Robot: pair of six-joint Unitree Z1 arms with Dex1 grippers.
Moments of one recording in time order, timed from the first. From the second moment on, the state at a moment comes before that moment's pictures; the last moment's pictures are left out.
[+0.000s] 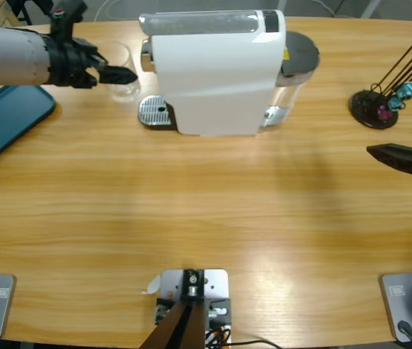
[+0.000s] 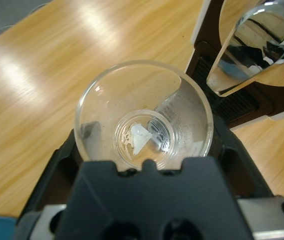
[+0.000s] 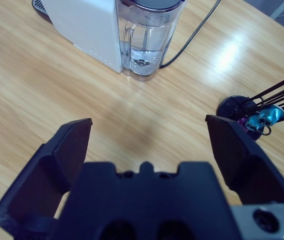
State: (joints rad) arm 0 -0.65 1.71 -0.87 -0.15 -0.07 0.08; arm 1 0.91 0.95 -0.70 0.45 -0.32 0.15
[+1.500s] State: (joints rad) arm 0 -0.72 1.85 -0.89 -0.16 -0.16 0.08; arm 1 0.91 0.95 -0.70 0.45 -0.32 0.15
